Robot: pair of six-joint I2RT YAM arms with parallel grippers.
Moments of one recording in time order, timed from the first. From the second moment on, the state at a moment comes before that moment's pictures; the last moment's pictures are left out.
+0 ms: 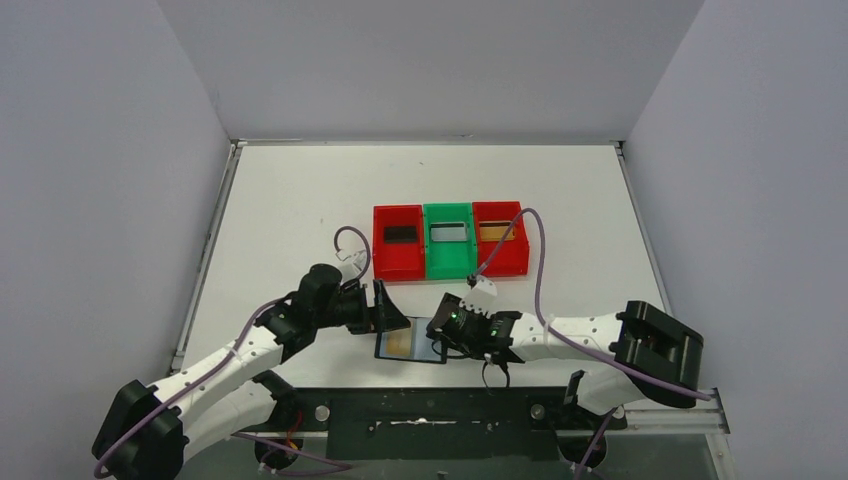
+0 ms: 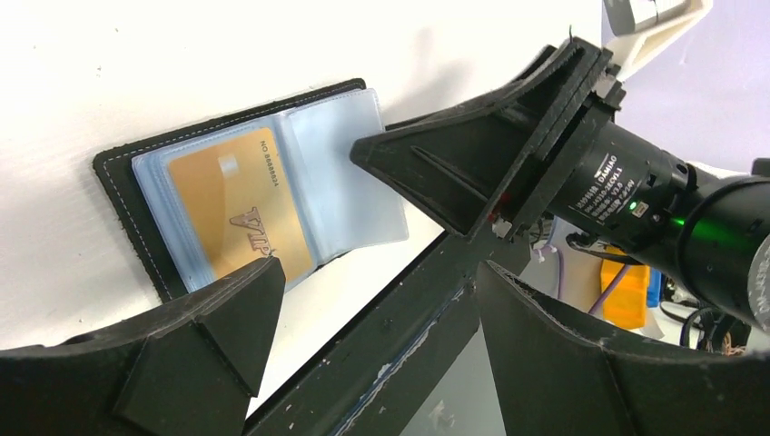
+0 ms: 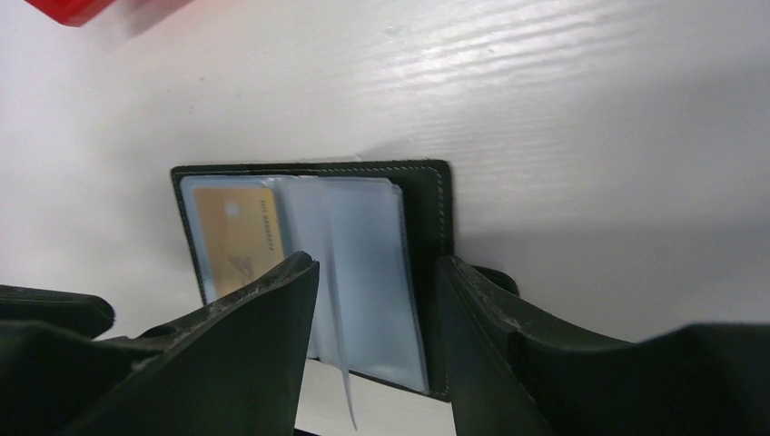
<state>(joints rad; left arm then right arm) -0.64 0.93 0.42 -0.10 0.42 -0.81 1.14 1.41 0.62 -0.16 0.42 1.34</state>
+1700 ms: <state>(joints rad) -0.64 0.52 0.60 -0.53 -0.34 -0.62 0.77 1.79 1.23 -0.26 0.14 0.79</state>
